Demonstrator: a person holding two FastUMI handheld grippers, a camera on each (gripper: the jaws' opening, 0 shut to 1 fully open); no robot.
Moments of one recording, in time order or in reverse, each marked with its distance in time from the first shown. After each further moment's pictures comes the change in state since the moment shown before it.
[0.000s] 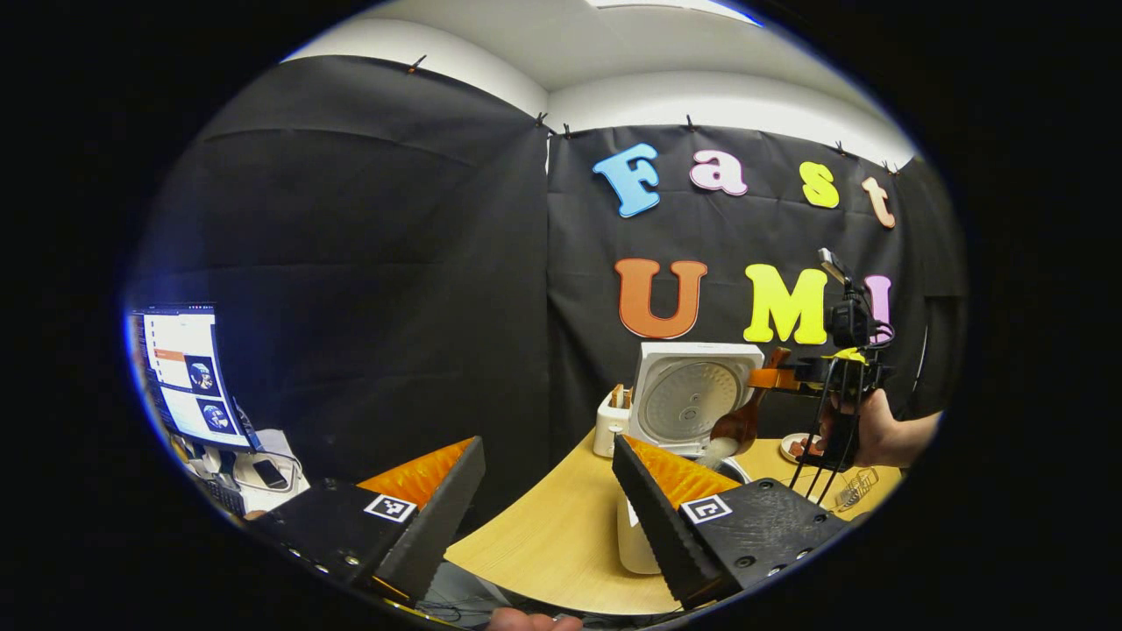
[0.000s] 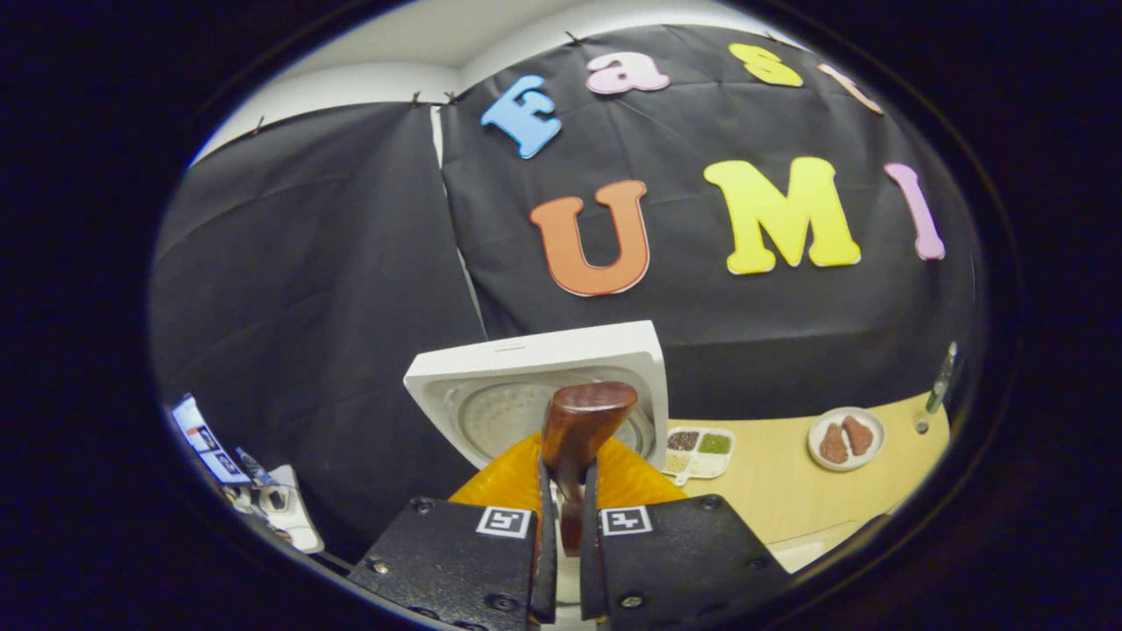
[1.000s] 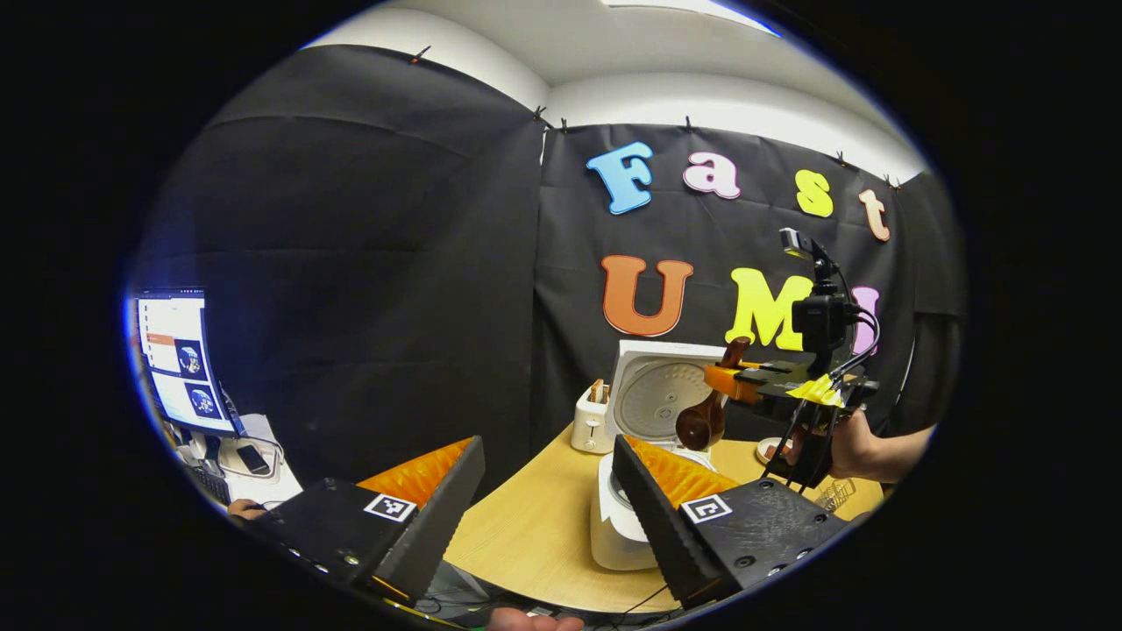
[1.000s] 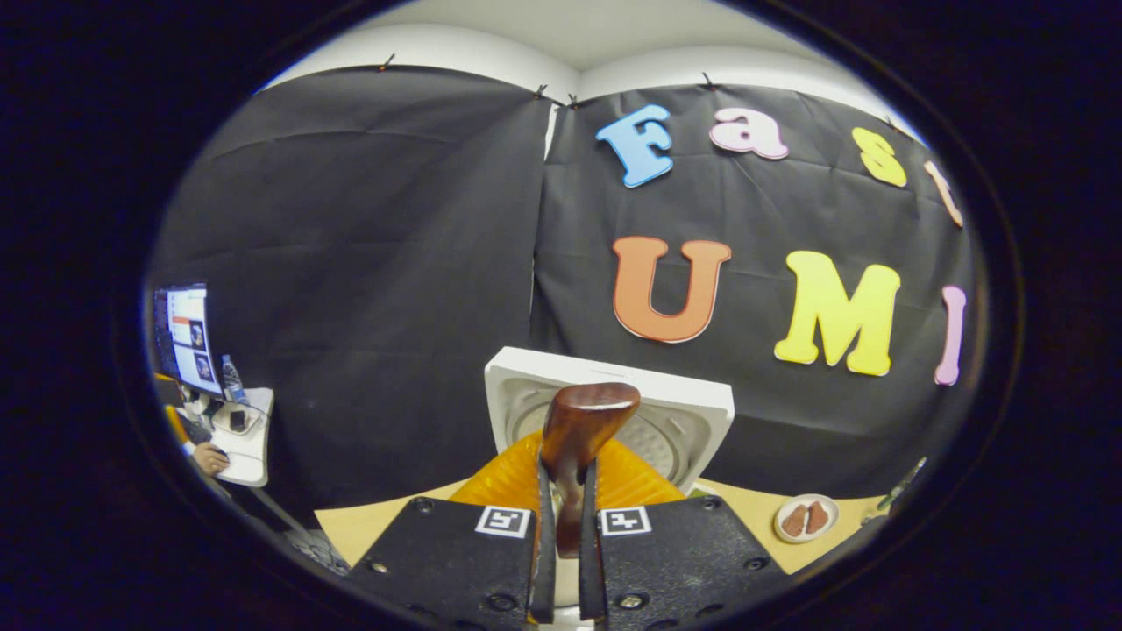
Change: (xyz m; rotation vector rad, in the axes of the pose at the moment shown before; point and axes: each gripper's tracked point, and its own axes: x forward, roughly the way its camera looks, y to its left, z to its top) left arm -0.010 -0.019 0.007 -0.031 0.009 -0.045; right arm -0.025 0.047 0.012 -0.238 -0.063 0.078
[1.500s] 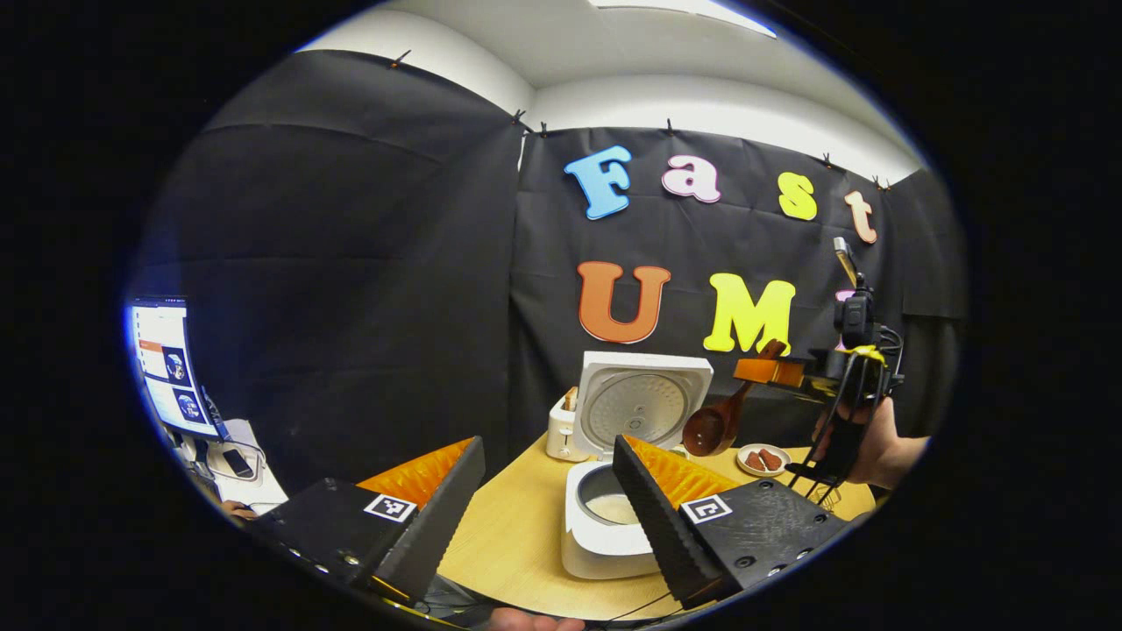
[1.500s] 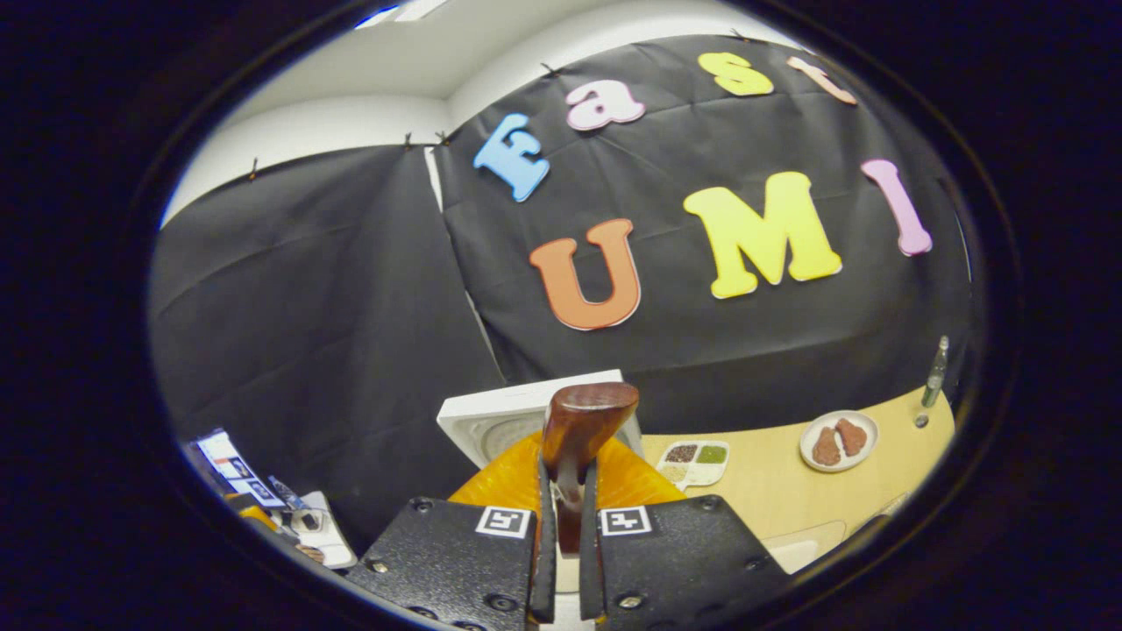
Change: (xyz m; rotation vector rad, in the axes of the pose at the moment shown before) left arm 0.011 -0.046 0.012 0.005 -0.008 -0.067; right arm -0.070 -0.092 0.019 0.438 -0.030 -0.078
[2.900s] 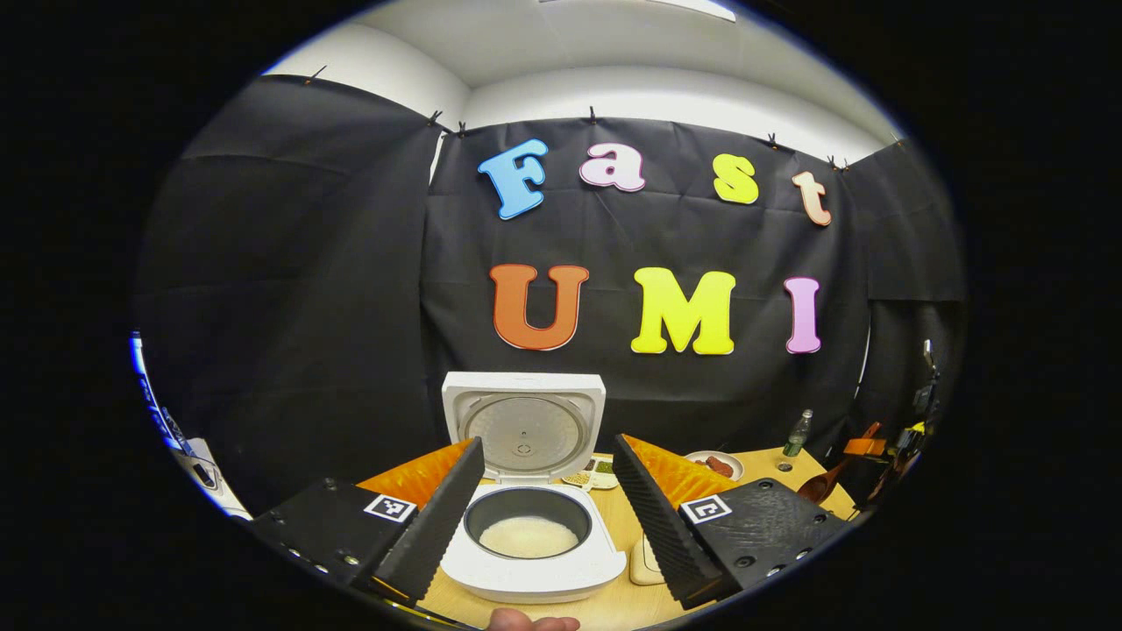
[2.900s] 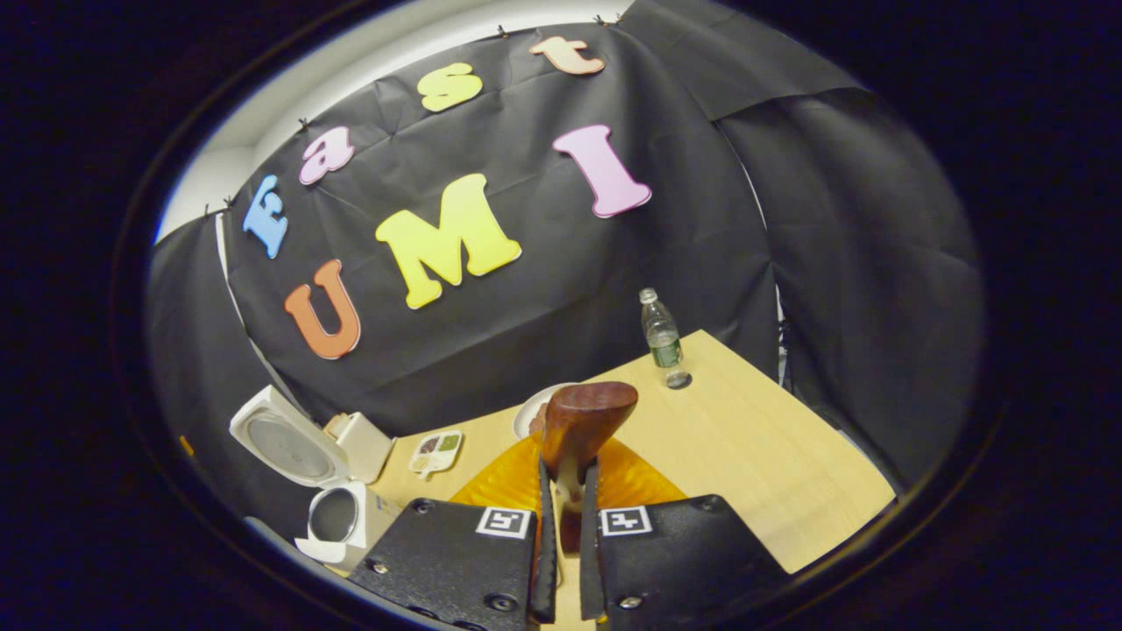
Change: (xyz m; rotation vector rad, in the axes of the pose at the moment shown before) left arm 0.052 -0.150 0.020 0.061 0.001 -0.121; right arm -0.192 -0.382 -0.046 0.203 -0.013 -0.579
